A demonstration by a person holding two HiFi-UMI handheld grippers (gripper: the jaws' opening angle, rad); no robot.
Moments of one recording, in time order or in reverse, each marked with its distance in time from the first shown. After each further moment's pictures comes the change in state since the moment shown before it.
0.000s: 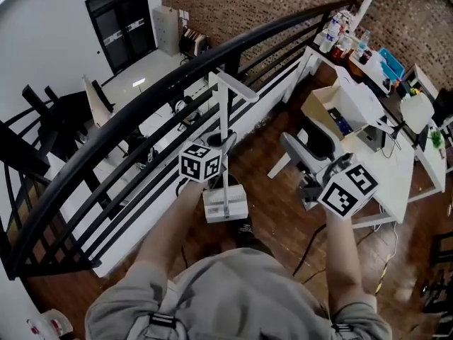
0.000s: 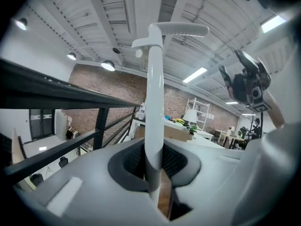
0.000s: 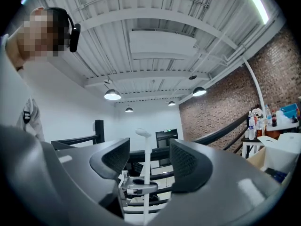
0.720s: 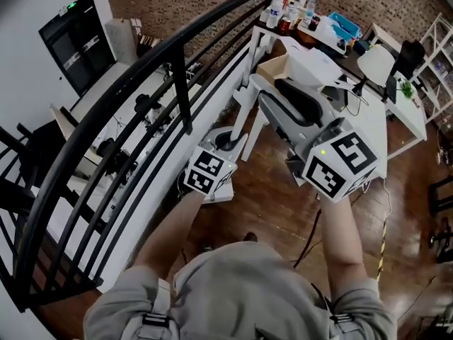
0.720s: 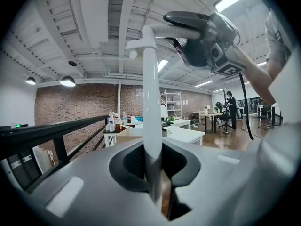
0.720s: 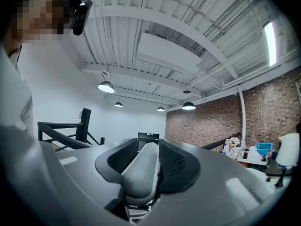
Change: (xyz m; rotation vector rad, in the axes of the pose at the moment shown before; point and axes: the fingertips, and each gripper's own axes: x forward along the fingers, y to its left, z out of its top) left arm 0.033 -0.213 0.007 0.366 -0.004 -0.239; right arm -0.091 -0.002 0.066 -0.216 -0.002 -0.191
